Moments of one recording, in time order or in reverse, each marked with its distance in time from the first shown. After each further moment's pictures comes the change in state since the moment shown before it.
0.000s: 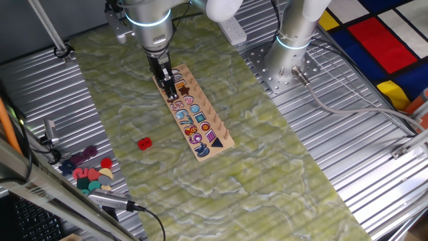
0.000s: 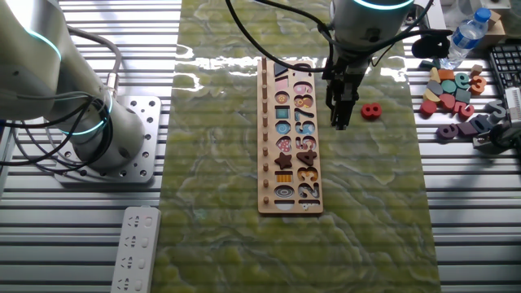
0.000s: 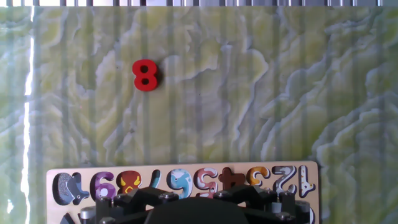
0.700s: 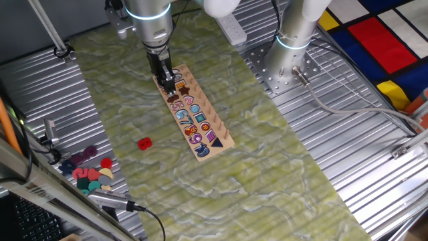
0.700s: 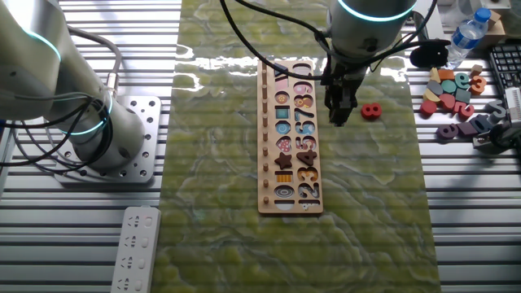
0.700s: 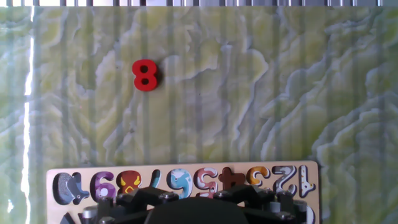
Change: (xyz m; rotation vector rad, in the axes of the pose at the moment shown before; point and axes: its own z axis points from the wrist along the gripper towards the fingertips) arm 0.001 0.000 0.000 -0.047 -0.018 -0.035
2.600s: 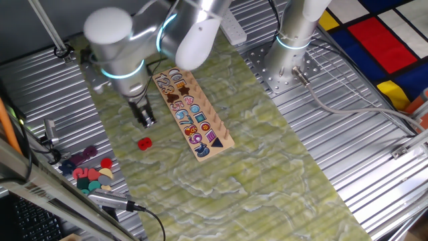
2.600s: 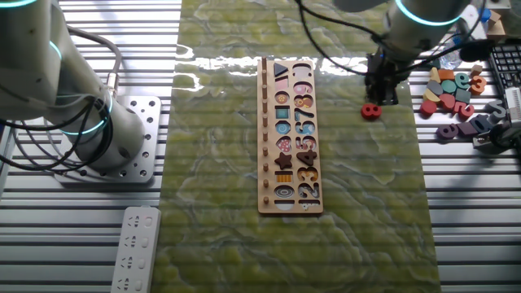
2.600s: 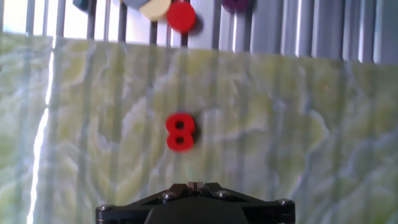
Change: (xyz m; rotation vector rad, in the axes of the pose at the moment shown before) arm -0.108 0.052 0.086 0.010 0.033 -0.056
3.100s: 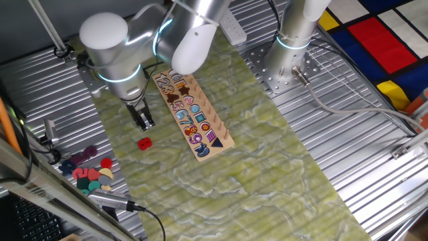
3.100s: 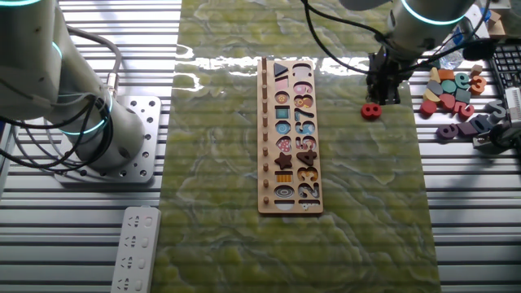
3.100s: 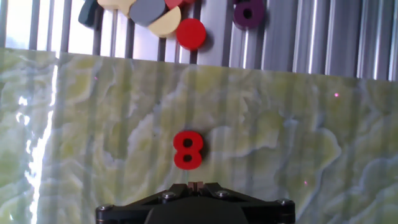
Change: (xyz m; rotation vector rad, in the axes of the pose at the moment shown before) arm 0.004 -0.001 -0.001 -0.005 0.009 -0.003
